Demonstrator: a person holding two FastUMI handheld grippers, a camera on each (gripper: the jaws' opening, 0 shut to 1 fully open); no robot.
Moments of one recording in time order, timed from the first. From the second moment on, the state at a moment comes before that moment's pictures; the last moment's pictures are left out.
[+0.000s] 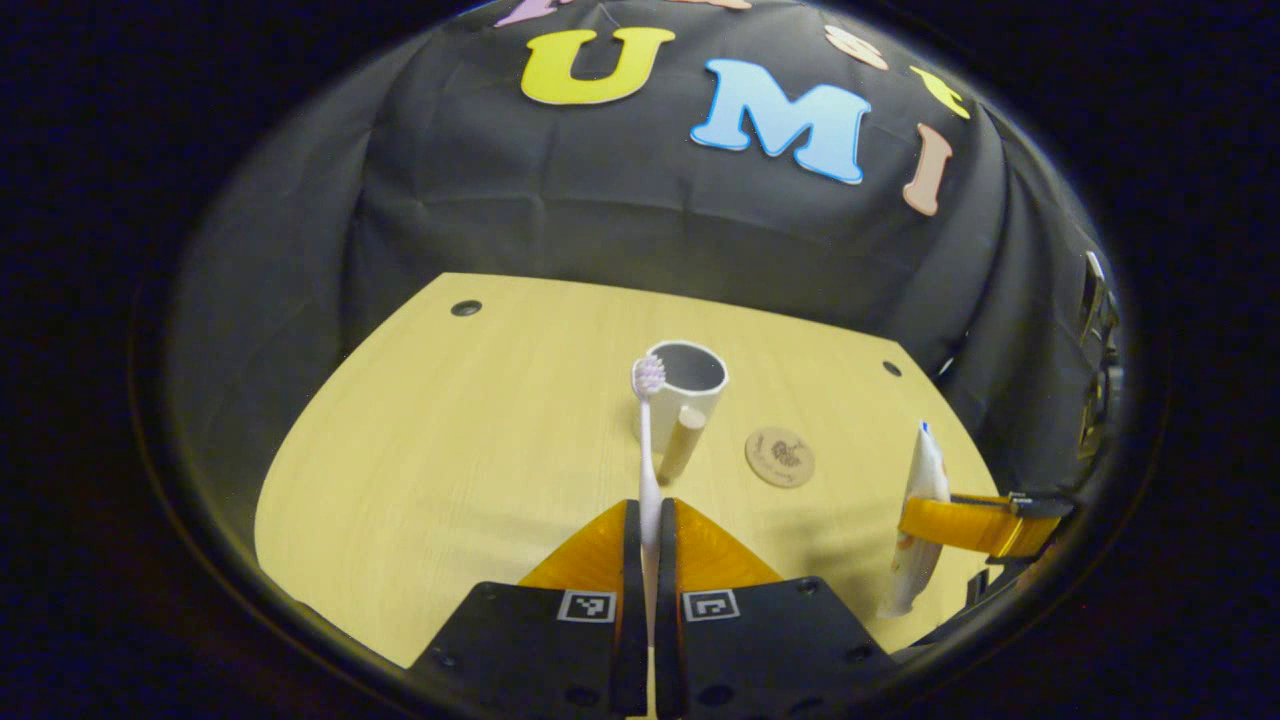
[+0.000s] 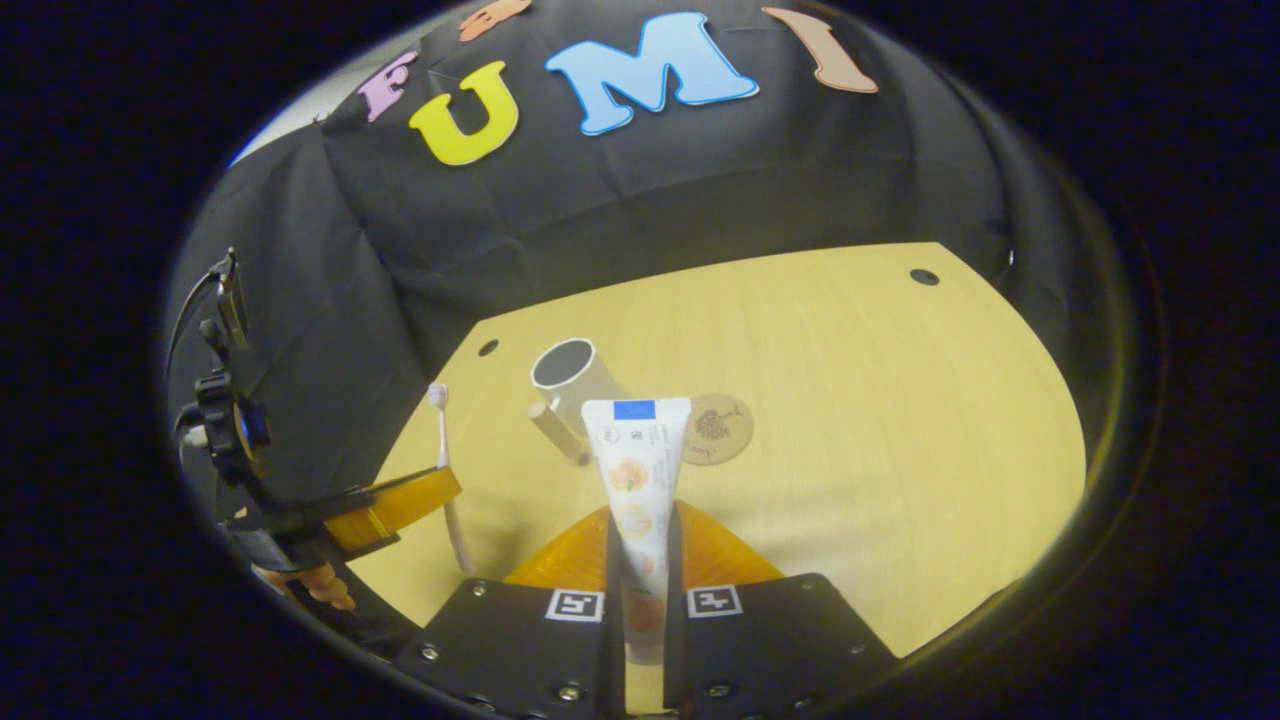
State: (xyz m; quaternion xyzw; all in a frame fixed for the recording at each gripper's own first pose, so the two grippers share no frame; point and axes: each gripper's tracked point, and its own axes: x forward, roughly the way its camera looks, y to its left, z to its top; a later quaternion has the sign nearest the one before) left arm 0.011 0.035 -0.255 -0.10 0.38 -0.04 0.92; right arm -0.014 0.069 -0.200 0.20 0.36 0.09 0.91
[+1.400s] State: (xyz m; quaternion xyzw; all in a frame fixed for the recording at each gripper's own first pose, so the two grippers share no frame) left arm 0.220 0.008 -0.224 -0.17 0.13 -0.07 0.97; right arm -0.019 0.034 -0.216 0.21 0.38 0.01 0.90
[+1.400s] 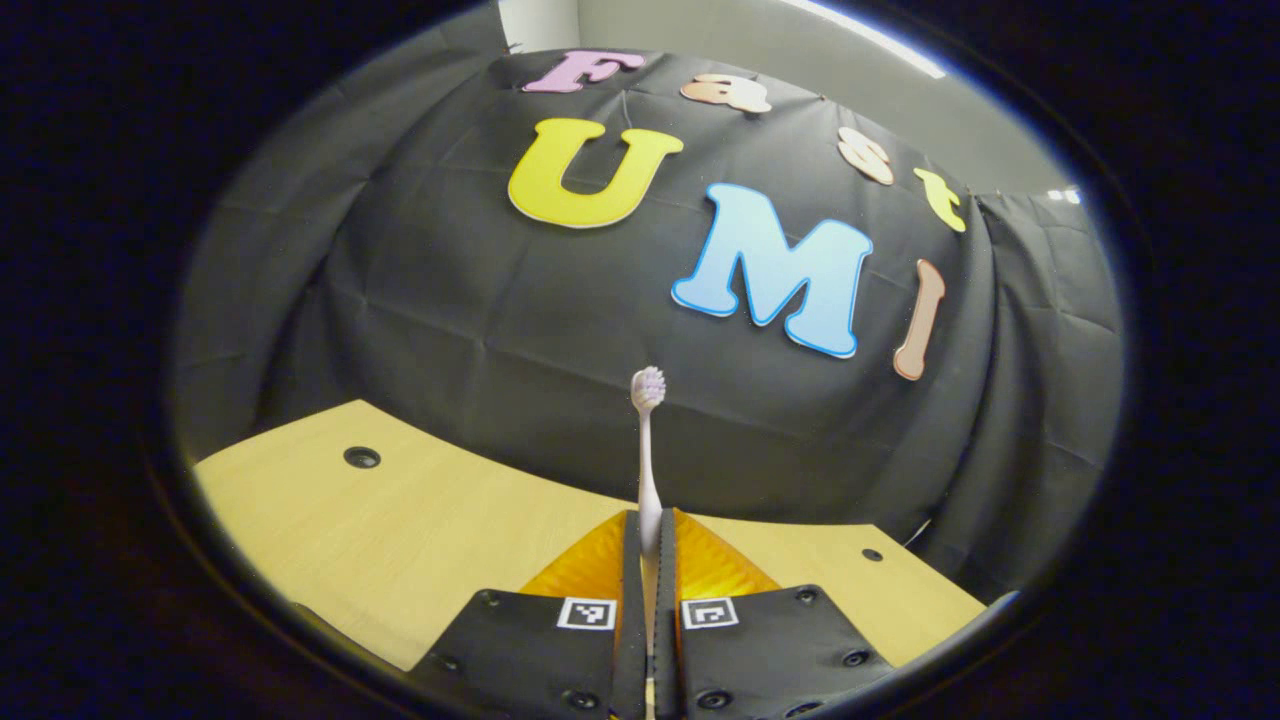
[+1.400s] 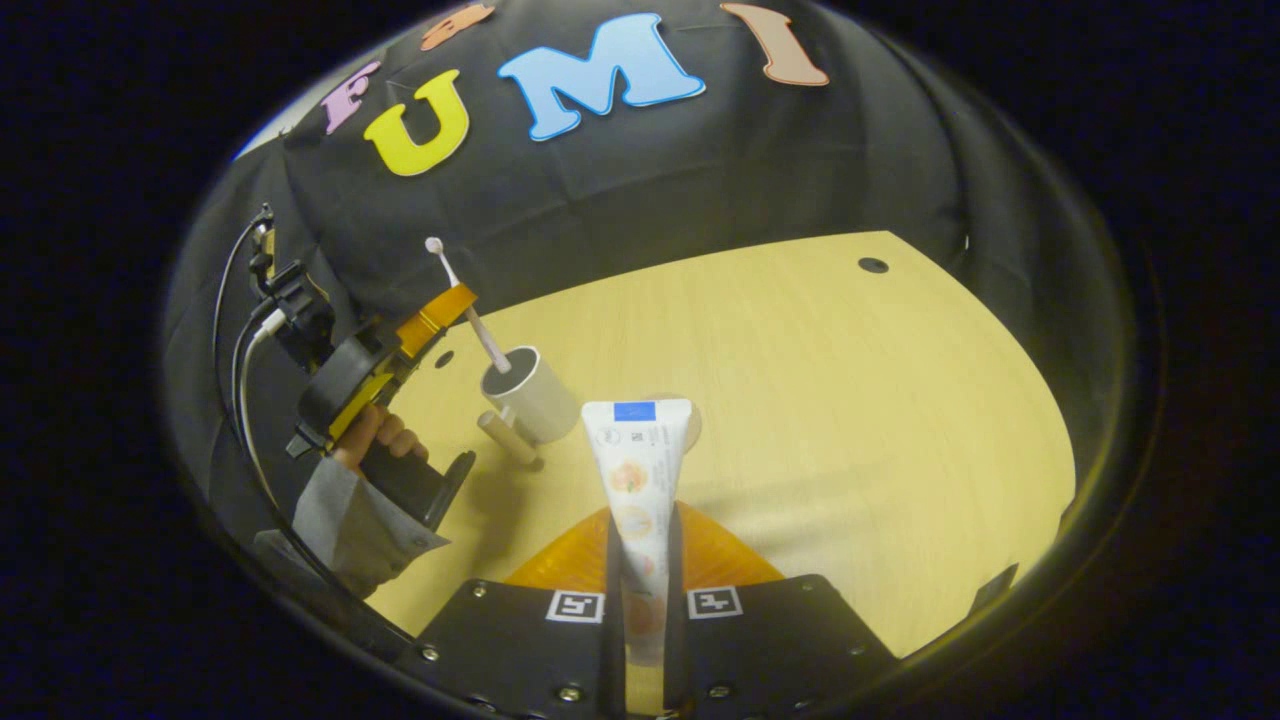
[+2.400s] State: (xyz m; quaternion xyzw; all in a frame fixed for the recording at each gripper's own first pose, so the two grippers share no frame) left arm 0.186 0.009 -0.248 -0.16 0.20 -0.08 0.96; right arm 0.017 0.062 -0.198 0.21 0.35 0.06 0.91
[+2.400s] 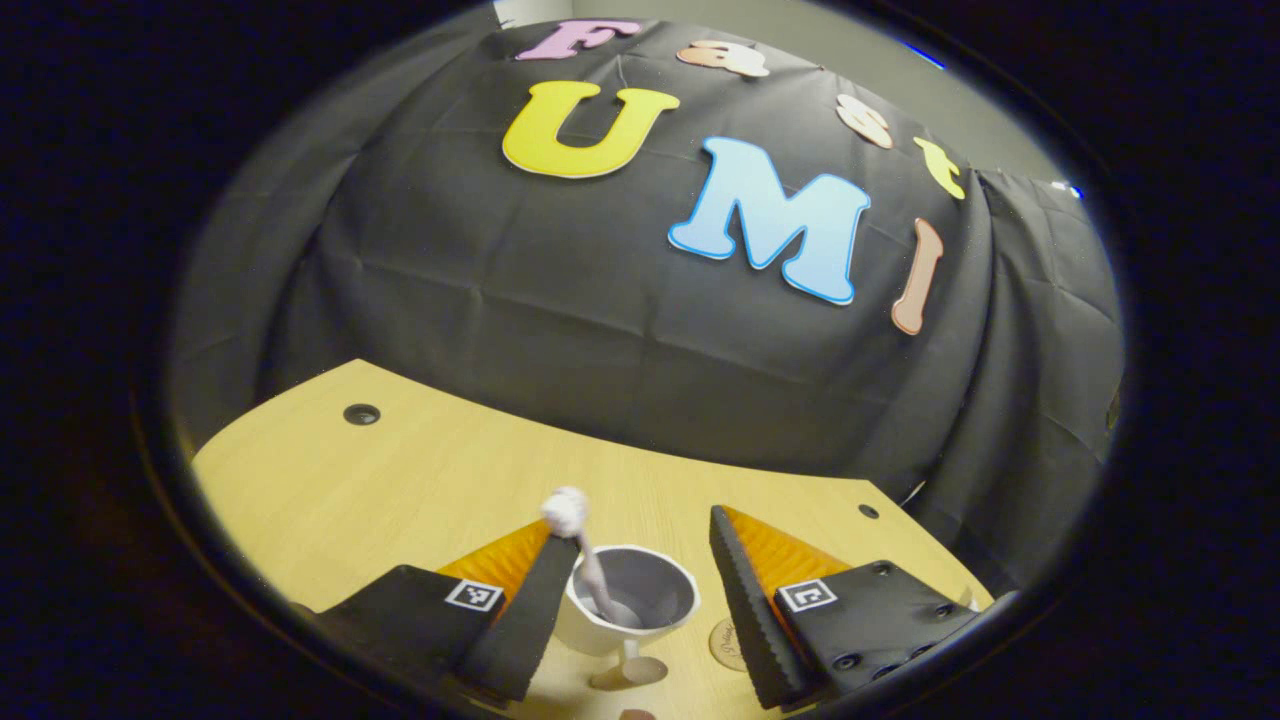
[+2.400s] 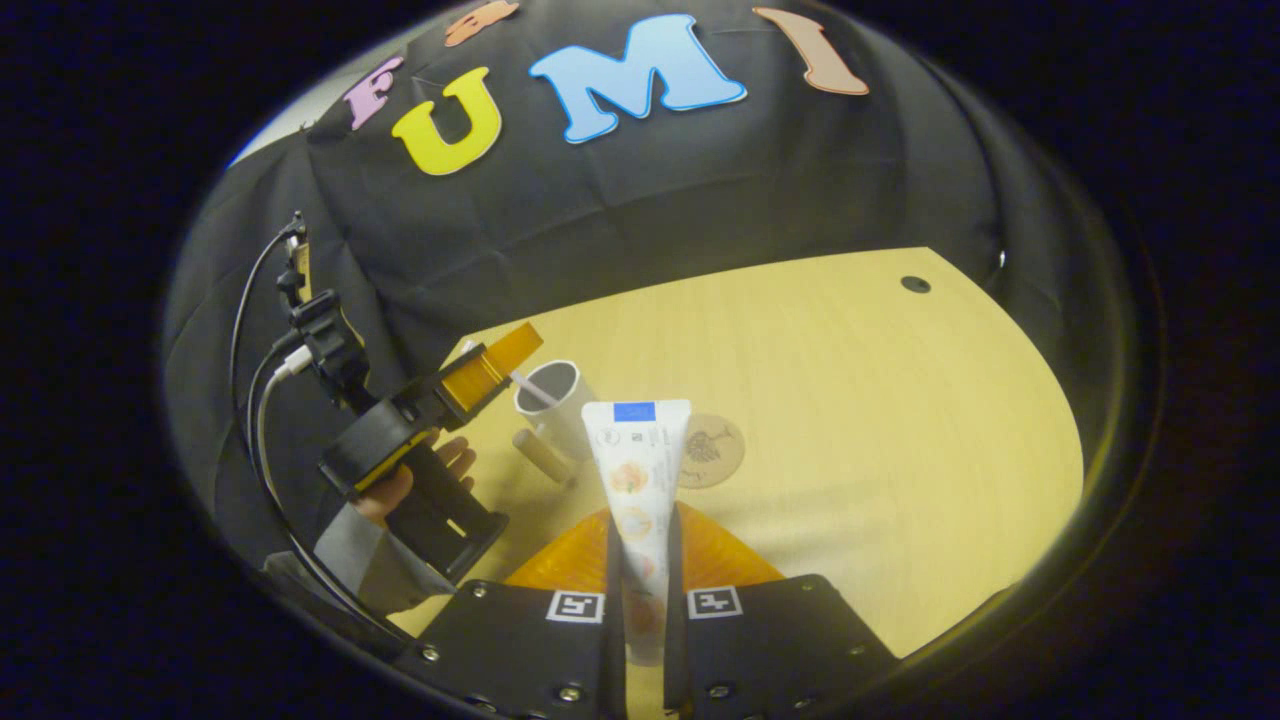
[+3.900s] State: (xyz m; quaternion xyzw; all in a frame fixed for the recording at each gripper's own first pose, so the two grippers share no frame) left arm 0.112 0.067 -0.254 -0.18 0.30 -0.07 0.93; right arm 0.228 0.152 -0.127 0.17 0.13 0.12 0.97
